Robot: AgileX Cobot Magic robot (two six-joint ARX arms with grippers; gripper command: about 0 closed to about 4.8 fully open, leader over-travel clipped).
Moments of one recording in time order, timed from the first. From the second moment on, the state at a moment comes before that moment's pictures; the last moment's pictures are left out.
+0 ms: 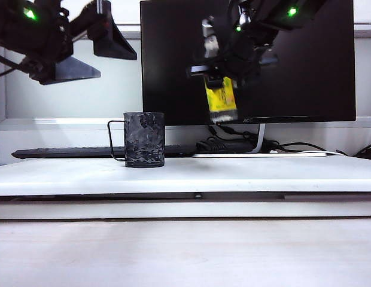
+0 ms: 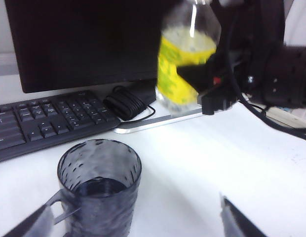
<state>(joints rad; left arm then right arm) -0.43 1.26 0.59 0.62 0.20 -0.12 0.50 1.84 1.33 0.30 0.34 -0.04</state>
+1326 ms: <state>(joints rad) -0.43 1.19 0.59 0.50 0.20 -0.11 0.49 1.81 0.98 0.50 0.32 0.19</state>
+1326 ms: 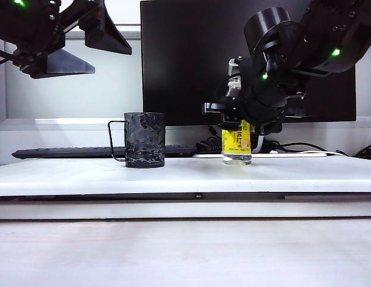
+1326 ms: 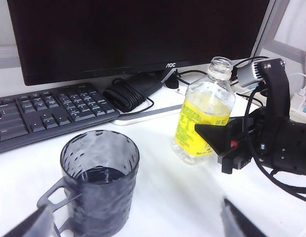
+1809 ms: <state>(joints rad) -0.43 1.19 0.59 0.50 0.20 -0.13 0.49 1.83 0.97 0.48 0.25 0.14</state>
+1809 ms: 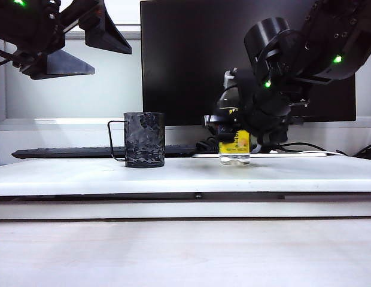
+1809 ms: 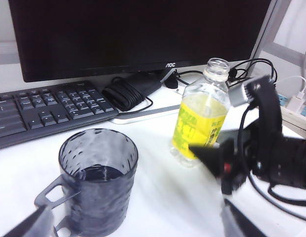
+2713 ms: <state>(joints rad) -0.43 0.77 0.59 0.41 0.13 -0.13 0.50 1.20 0.96 0.12 0.20 0.10</state>
